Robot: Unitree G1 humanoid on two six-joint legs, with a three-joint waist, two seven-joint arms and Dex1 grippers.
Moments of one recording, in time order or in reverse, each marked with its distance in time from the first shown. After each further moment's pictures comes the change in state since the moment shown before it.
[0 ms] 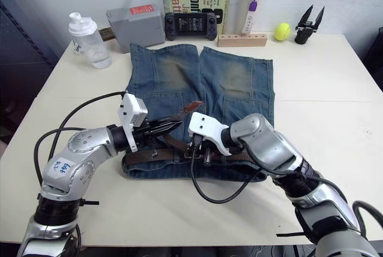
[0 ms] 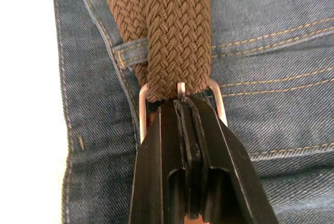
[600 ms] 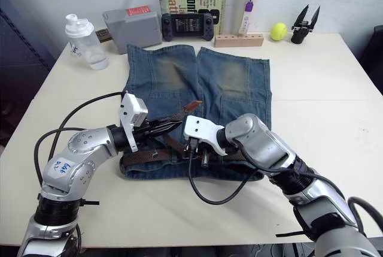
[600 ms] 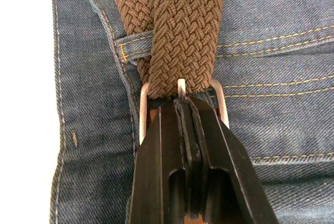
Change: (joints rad) left arm 0.000 -0.001 0.000 -0.004 0.000 0.003 0.006; right arm -0.045 0.018 0.081 0.067 -0.032 -0.065 0.009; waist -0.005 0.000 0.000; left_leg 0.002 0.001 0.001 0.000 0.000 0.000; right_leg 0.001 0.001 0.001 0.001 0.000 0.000
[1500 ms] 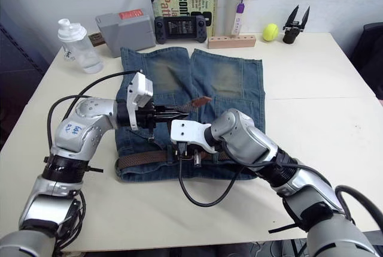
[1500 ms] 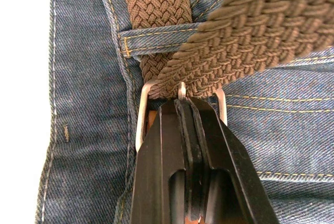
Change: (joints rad) left arm -0.383 0.035 -0.129 0.508 0.051 -0.225 -0.428; right arm -0.076 0.061 0.111 0.052 -0.147 -0.018 0.091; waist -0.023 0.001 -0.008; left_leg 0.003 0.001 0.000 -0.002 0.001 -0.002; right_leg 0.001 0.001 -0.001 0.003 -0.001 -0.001
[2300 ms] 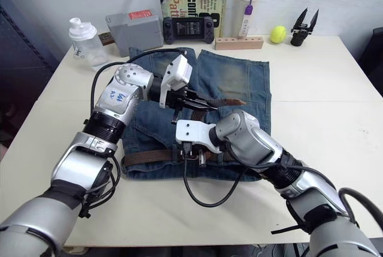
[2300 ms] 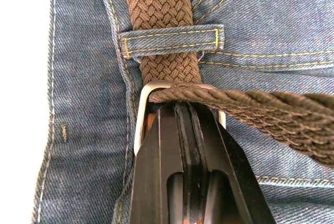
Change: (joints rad) left arm -0.361 -0.222 -0.087 0.470 0.171 -0.278 -0.237; right arm 0.022 -0.020 -0.020 -0.015 -0.026 -0.002 0.035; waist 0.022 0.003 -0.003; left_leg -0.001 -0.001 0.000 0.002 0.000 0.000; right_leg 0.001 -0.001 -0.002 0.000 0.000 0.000
